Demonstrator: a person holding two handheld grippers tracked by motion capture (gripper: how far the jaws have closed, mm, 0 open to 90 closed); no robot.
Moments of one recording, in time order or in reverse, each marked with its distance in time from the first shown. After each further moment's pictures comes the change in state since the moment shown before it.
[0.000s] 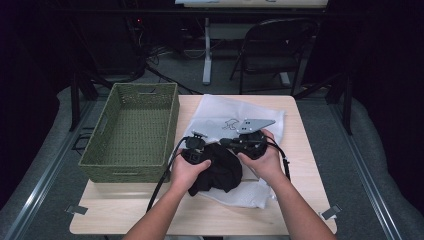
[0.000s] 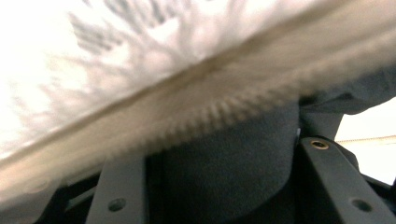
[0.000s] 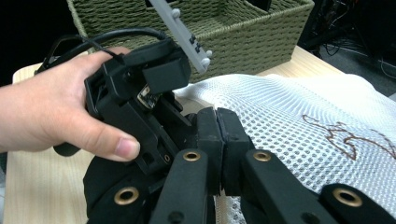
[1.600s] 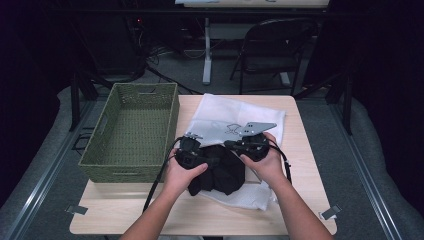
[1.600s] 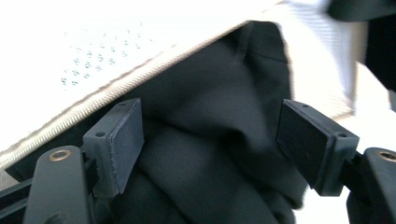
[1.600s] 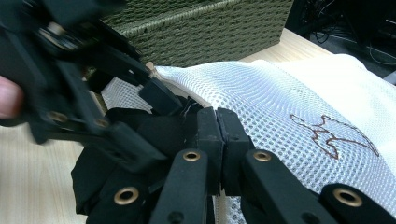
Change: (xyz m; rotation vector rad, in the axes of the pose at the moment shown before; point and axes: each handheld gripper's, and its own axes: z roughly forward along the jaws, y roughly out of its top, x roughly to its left) left arm -0.011 -0.010 -0.039 -0.103 -0.046 0.099; right arm -0.008 -0.018 0.004 0.027 -0.041 0.025
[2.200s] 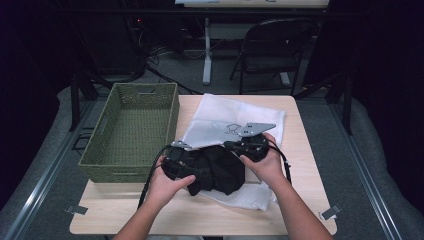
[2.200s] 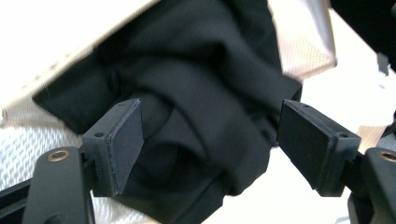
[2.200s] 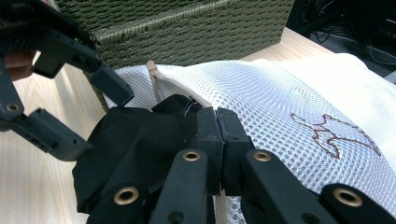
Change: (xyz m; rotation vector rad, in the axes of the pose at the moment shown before) left arm 0.000 -0.028 -0.033 0.049 0.017 0.048; right arm 0.002 -0.001 0.001 0.003 0.000 -0.001
